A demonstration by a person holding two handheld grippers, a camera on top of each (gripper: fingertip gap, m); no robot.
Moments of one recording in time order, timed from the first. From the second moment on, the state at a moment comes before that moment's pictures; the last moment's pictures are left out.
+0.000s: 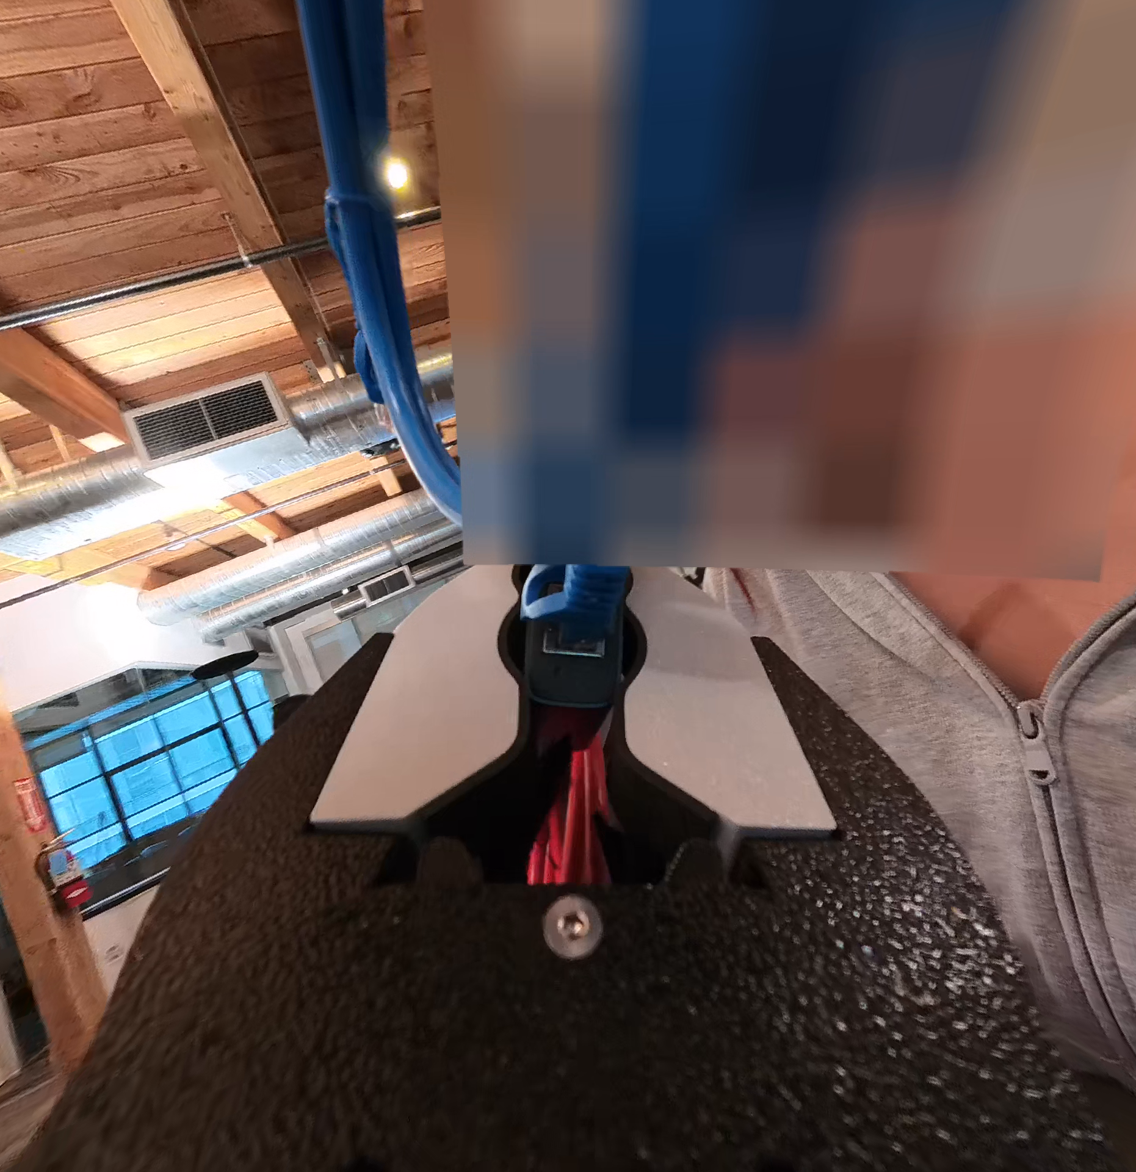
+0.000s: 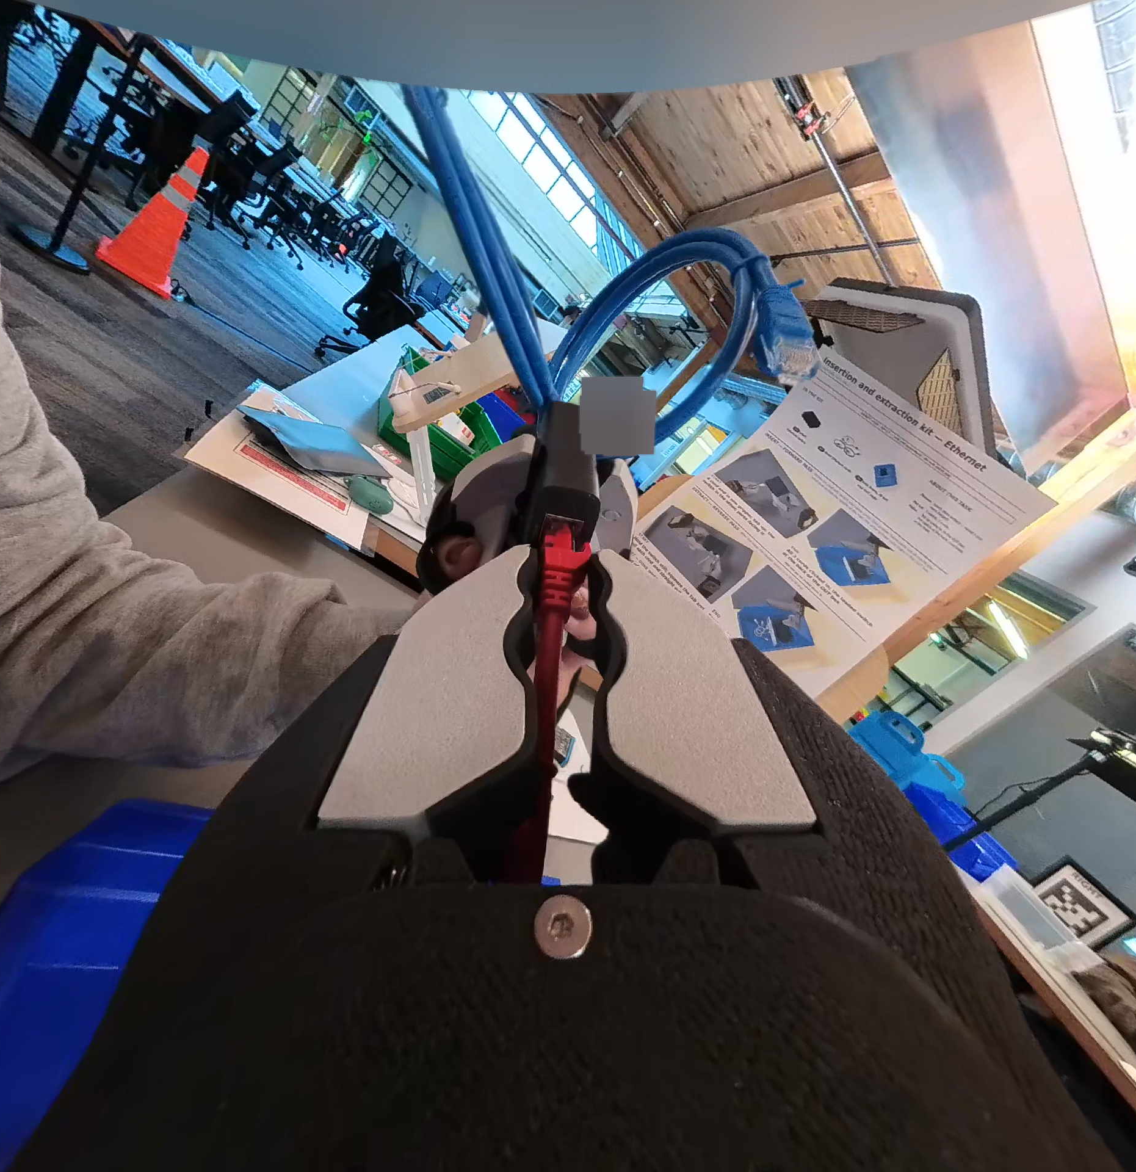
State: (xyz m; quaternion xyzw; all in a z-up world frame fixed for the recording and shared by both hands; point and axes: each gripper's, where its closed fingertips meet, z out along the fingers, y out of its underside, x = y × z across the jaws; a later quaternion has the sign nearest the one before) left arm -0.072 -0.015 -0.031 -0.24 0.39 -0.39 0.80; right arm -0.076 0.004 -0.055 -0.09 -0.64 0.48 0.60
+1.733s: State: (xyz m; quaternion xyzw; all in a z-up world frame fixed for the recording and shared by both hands) left arm -0.074 0.008 -0.071 -0.39 0.45 -0.28 0.76; right arm -0.093 0.025 -0.105 -0.20 -0.75 0.31 0.56
